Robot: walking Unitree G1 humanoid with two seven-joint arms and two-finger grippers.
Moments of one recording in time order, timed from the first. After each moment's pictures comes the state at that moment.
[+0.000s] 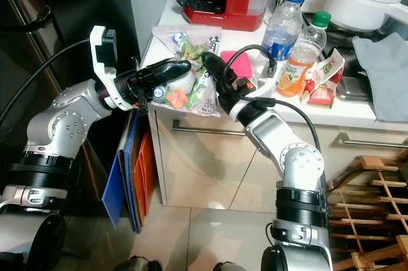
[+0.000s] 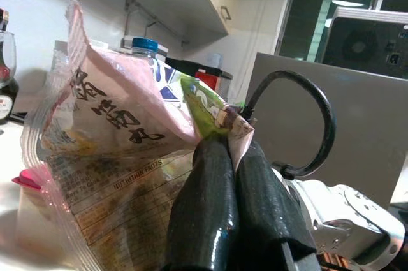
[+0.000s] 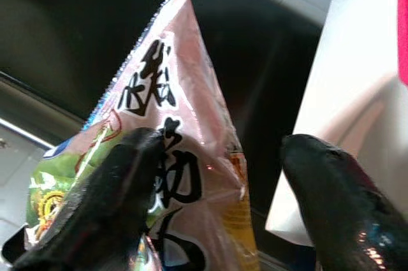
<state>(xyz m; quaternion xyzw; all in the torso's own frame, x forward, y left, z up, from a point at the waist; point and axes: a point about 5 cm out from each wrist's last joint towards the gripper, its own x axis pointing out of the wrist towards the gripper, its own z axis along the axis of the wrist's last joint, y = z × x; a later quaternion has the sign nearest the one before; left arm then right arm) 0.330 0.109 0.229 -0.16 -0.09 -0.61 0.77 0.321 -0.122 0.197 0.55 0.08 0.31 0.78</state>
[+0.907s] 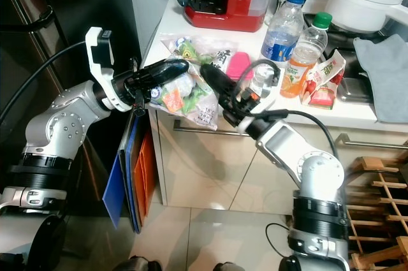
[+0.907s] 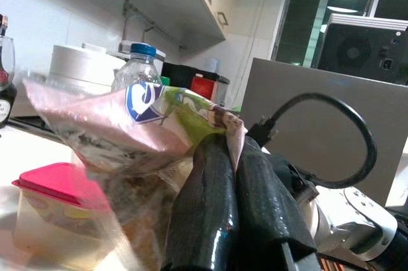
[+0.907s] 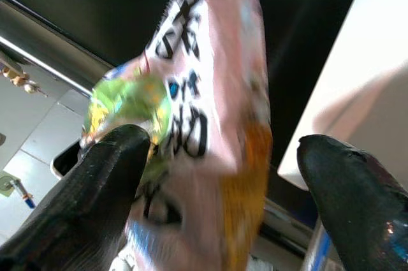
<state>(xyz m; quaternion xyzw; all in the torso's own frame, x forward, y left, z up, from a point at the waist) 0.331 0.114 0.230 -0.16 -0.09 -0.61 0.77 0.296 -0.141 0.187 0.51 0.11 0.38 0.76</state>
